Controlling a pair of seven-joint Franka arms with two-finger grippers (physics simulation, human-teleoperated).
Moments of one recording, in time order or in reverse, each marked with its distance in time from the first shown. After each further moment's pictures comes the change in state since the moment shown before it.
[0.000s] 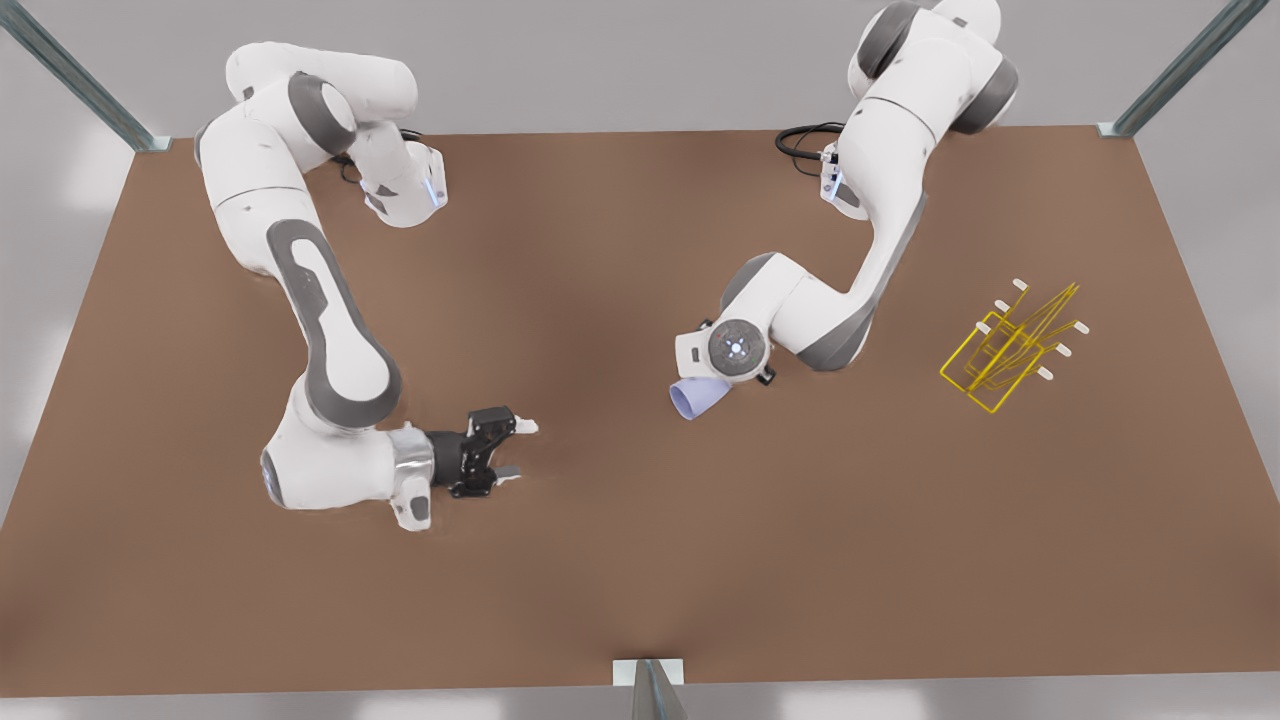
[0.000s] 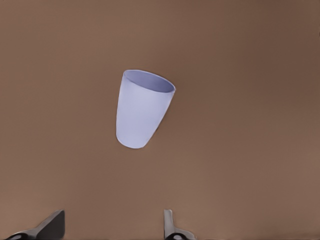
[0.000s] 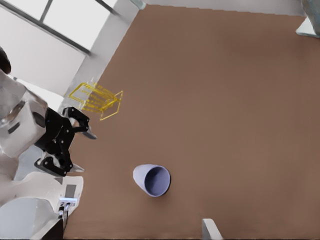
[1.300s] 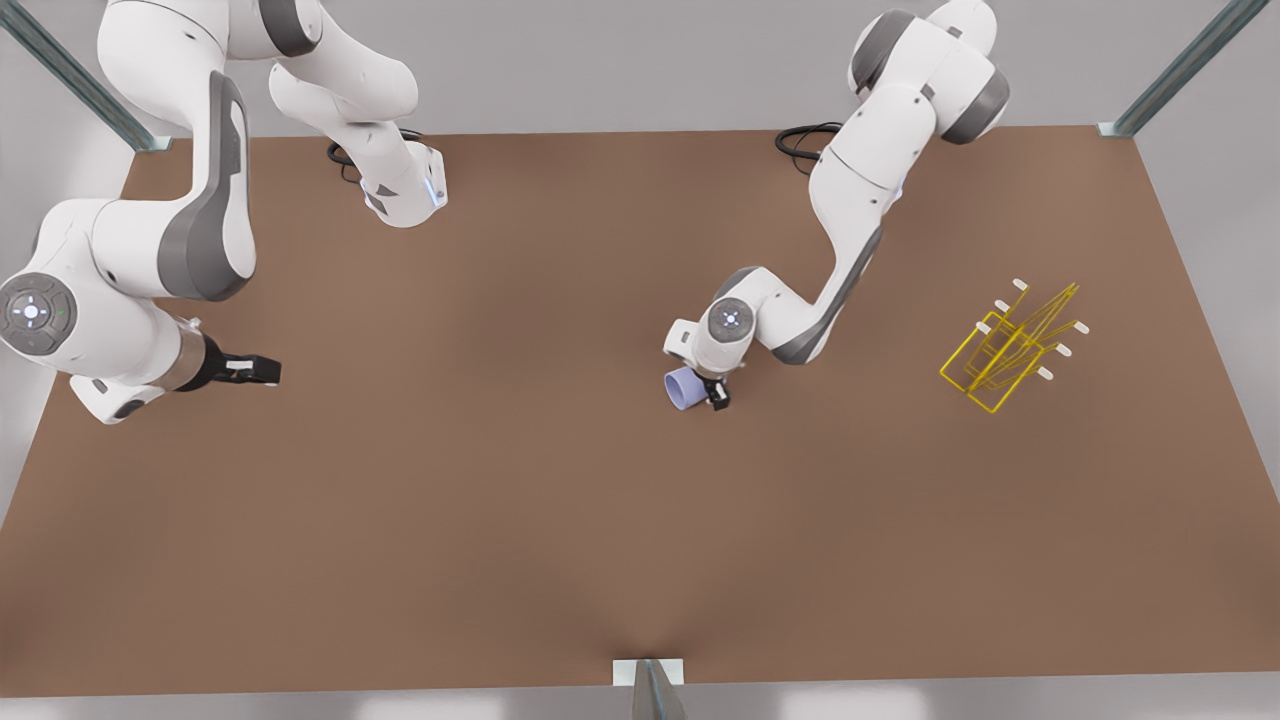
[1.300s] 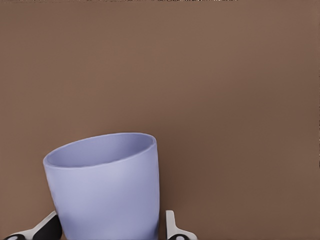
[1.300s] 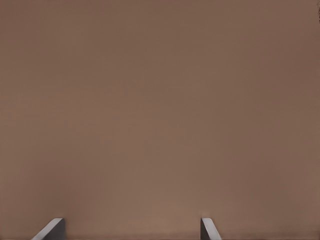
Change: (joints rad) left arm -0.011 0.065 -0.013 -0.423 0.103 0.826 0.372; right arm 0.028 -0.369 -0.387 -0.213 -0.665 -0.300 0.679
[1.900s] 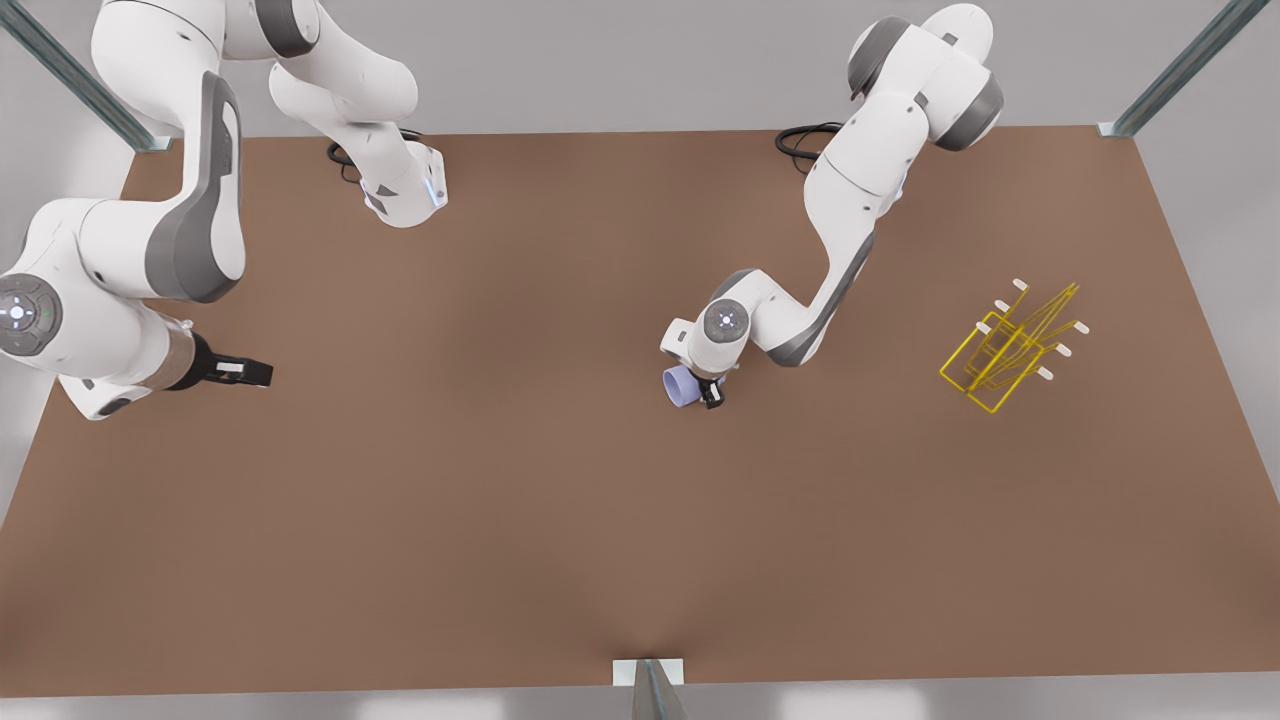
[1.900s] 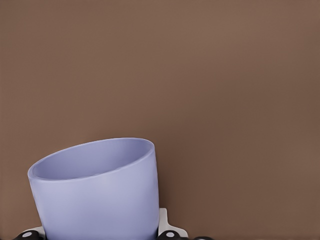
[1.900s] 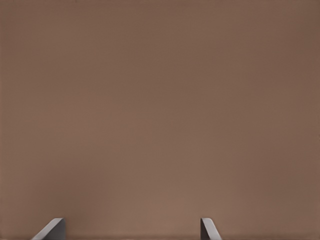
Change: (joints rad) left arm -0.008 0.027 0.002 0.002 0.010 0.027 0.027; right arm -0.019 0.000 0.002 0.000 0.002 -0.007 0.063
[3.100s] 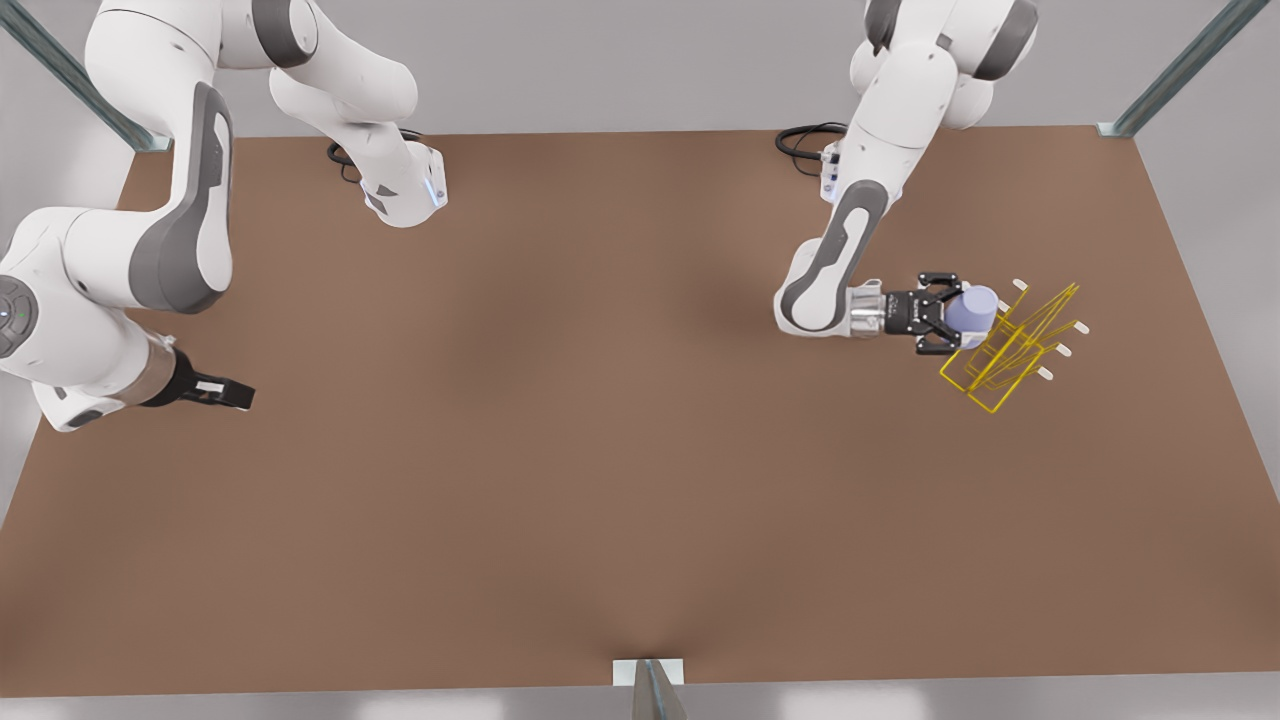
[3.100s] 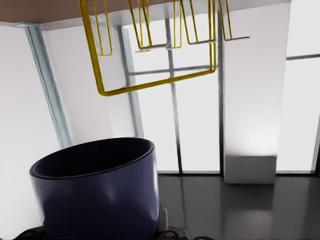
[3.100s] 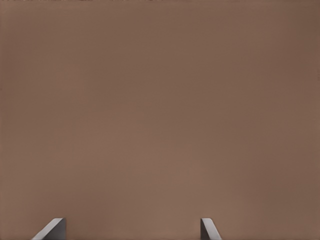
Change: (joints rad) left arm -0.153 -0.264 0.334 -0.453 1.241 -1.326 0.052; right arm -0.022 0.037 -0.001 0.050 -0.007 0.077 0.035
